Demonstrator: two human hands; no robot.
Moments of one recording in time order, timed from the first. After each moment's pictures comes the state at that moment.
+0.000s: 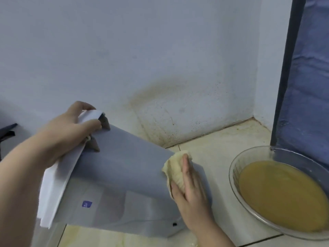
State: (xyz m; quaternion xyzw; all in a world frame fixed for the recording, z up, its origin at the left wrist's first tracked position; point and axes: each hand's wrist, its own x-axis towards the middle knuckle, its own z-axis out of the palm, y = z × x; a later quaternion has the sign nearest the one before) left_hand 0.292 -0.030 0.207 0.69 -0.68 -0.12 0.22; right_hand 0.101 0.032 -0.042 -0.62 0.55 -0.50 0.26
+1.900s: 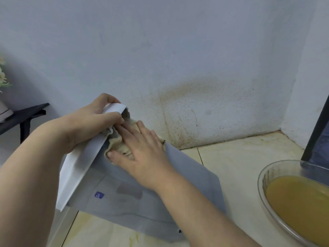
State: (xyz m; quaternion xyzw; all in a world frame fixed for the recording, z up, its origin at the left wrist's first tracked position) left_hand 0.351 -0.026 0.205 0.65 -0.68 -0.23 0.24; right_hand 0.228 -0.020 0.088 -0.80 0.39 -0.42 0.19
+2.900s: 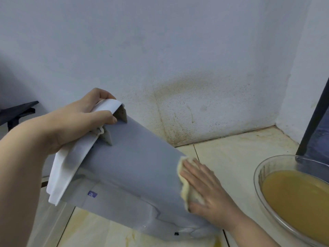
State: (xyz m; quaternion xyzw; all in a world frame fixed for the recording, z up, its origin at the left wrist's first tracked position) left_hand 0.354 -0.027 0.205 0.63 -0.71 -0.23 0.23; right_hand 0.102 0.008 -0.058 -0.82 0.41 -0.38 0.14
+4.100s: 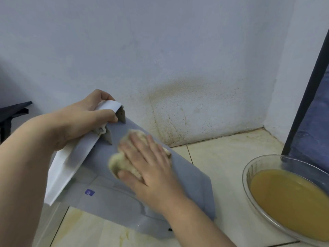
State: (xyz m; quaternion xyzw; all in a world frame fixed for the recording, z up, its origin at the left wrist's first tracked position) left_hand 0.343 -0.029 0.205 0.64 -0.69 -0.24 0.24; right_hand 0.197 0.016 0.043 -0.79 0.43 -0.43 0.09
